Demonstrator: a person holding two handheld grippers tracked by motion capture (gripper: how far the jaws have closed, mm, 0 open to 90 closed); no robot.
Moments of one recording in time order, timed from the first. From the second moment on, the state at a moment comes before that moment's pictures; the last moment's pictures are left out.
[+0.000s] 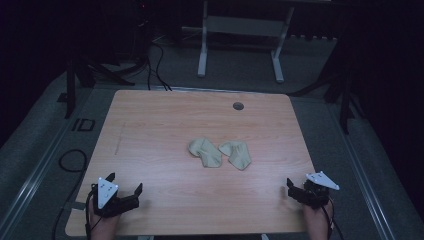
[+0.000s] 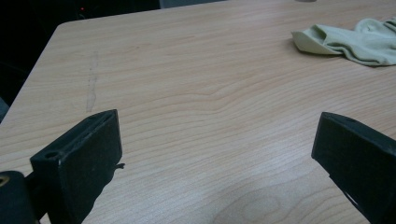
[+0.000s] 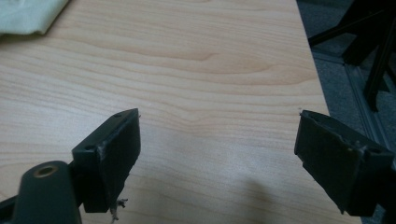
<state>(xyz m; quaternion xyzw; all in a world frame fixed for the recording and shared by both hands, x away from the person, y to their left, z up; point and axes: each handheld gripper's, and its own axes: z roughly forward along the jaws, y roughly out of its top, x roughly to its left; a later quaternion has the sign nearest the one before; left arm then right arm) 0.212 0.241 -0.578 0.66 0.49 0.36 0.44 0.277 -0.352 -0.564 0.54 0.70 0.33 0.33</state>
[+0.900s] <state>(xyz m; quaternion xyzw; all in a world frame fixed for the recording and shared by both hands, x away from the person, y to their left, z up) 0.207 0.228 -0.571 0.67 0.51 0.30 0.44 0.318 -0.291 -0.550 0.51 0.76 0.34 0.21</state>
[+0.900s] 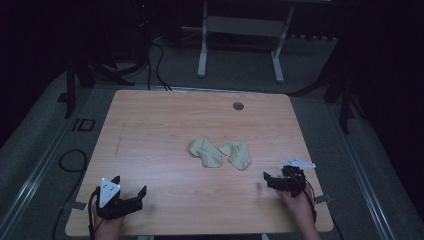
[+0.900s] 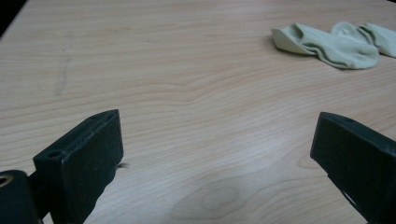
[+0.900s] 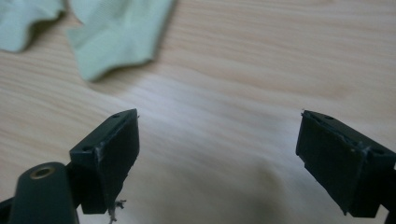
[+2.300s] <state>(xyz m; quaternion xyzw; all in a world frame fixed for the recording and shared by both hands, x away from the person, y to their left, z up) 0.206 0.229 -0.573 0.68 0.51 0.29 0.44 0.416 -0.165 -0.555 0.46 0.82 0.28 0.20</state>
